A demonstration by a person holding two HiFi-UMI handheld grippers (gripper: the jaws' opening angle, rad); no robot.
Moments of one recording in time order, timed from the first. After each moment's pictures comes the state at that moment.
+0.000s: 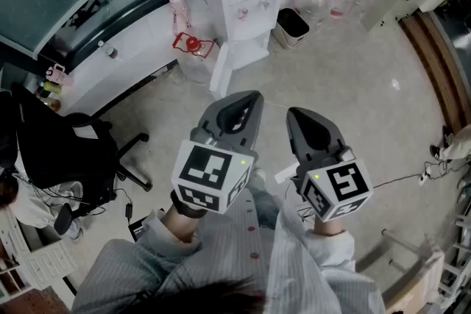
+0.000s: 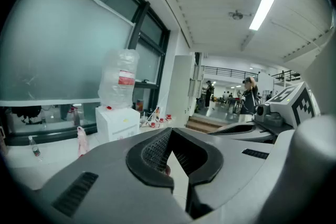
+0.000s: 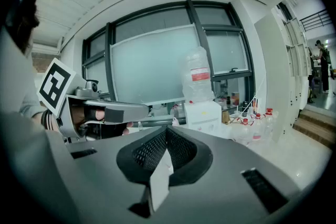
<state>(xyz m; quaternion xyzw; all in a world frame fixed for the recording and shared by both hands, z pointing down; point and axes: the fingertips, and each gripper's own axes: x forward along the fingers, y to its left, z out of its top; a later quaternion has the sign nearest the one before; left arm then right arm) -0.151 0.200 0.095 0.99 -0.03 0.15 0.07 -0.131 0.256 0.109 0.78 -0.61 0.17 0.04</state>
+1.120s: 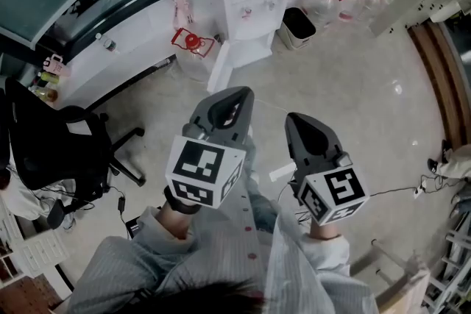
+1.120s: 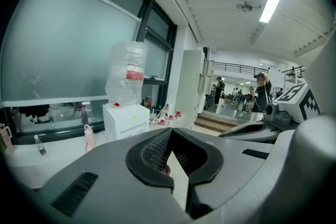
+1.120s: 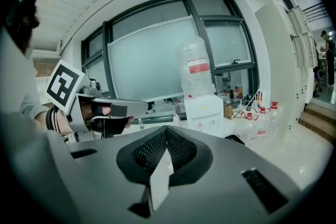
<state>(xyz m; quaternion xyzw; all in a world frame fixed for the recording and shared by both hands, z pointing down) -0.109 0.158 0.125 0.98 -0.08 0.17 0.07 -0.086 0.236 0.141 0.76 -0.62 0.19 0.04</state>
